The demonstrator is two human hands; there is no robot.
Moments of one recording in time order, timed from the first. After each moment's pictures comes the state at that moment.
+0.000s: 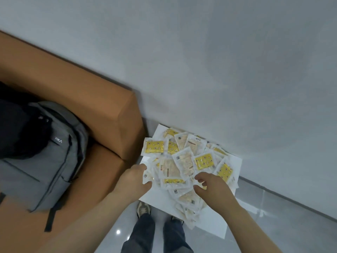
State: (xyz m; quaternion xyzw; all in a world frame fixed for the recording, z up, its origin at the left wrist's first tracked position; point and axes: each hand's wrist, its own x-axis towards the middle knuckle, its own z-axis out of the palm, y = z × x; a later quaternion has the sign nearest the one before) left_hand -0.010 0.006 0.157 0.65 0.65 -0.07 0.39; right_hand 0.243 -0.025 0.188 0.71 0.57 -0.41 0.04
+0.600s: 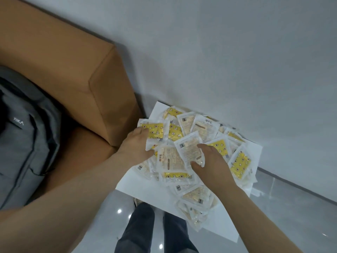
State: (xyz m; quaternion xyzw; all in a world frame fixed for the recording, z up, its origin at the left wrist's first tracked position) left_hand 0.000 0.081 0.015 0.72 0.61 -0.09 0.33; right_hand 0.235 0.014 0.070 0.73 0.58 -0.36 -0.01
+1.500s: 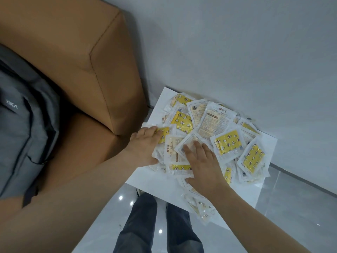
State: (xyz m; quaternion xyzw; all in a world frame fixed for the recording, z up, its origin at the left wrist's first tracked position) left_hand -0.007 0.061 -0.016 0.78 0.50 -0.23 0.31; right_hand 0.201 -0.010 0.019 0.59 0.73 -0.28 0.20
